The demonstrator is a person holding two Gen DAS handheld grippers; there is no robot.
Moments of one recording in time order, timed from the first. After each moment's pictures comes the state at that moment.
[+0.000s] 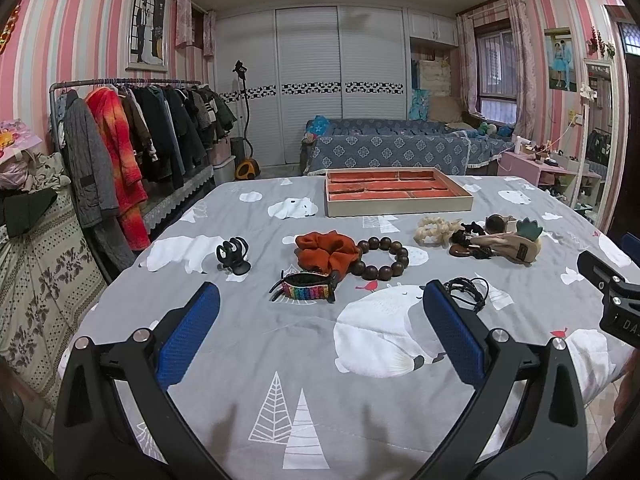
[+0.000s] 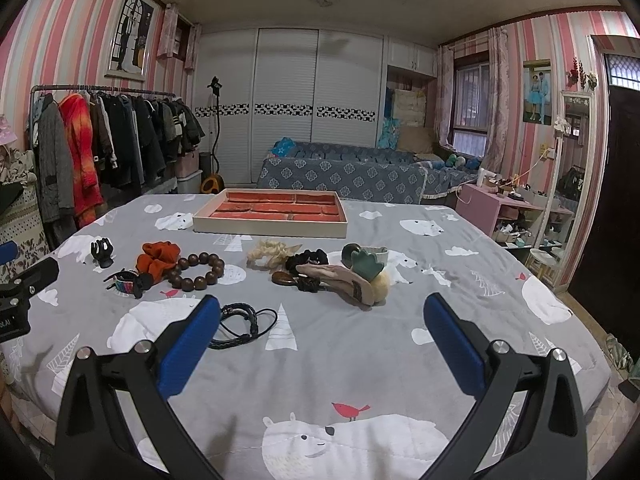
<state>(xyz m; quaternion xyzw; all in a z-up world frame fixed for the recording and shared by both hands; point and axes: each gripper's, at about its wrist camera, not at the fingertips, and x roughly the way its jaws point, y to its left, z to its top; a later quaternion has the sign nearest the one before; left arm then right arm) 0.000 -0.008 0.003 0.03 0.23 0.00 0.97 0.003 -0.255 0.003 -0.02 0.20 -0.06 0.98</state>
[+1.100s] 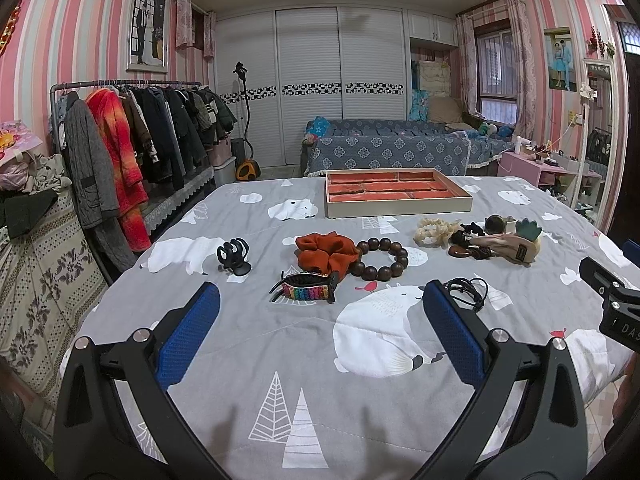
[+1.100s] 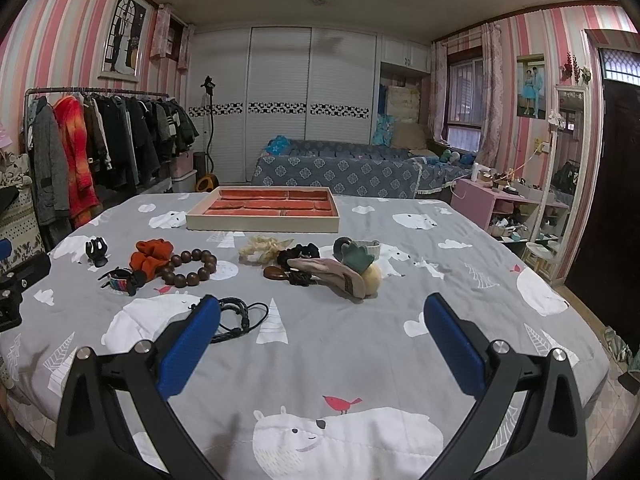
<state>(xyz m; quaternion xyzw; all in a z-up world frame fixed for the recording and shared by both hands) -0.003 -0.011 0.009 0.03 0.23 0.00 0.97 -0.001 -0.262 -0.002 -0.01 0.20 -0.07 0.98</state>
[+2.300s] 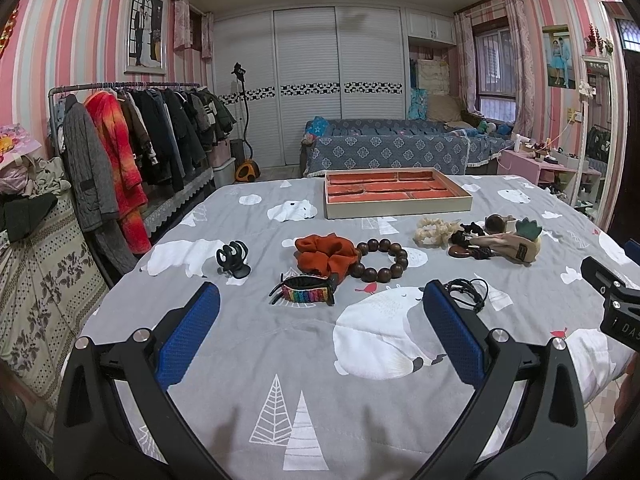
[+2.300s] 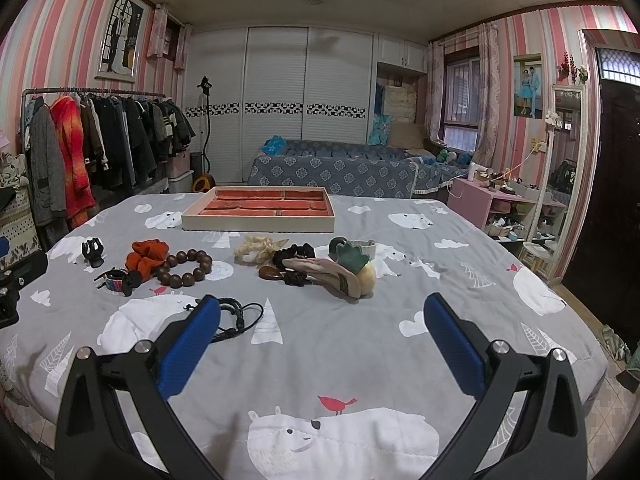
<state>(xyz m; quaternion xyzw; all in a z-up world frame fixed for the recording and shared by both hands) -0.004 -0.011 0.009 0.03 0.22 0.00 0.97 0.000 -0.266 -0.003 -0.01 0.20 -0.07 0.98</state>
